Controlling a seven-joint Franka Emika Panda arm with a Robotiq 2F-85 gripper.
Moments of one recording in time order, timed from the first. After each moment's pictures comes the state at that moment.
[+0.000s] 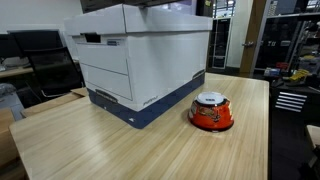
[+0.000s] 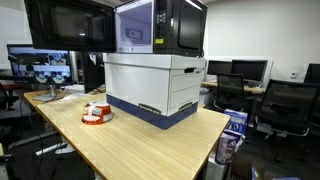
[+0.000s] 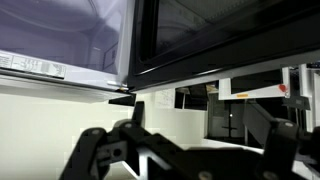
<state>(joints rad) 0.40 -0.90 -0.16 -2.29 0.14 2.45 -0.37</state>
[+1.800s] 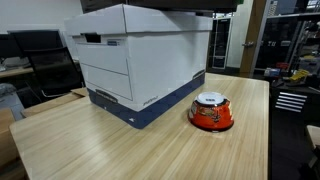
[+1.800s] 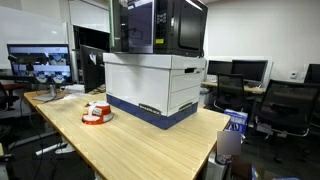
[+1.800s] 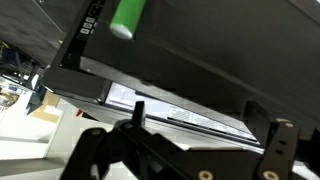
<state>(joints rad) -0.14 -0.71 -0.04 -2.20 -0.16 2.40 -0.13</state>
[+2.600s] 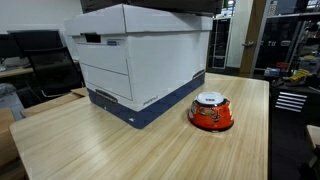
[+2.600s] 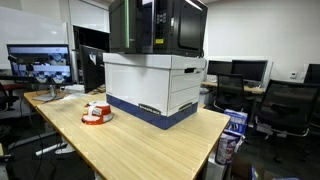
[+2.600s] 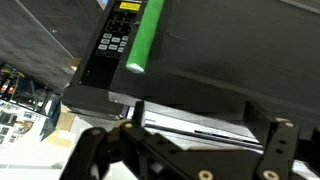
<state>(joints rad) -0.16 -0.61 -0.06 -2.08 -0.16 2.30 -0.08</state>
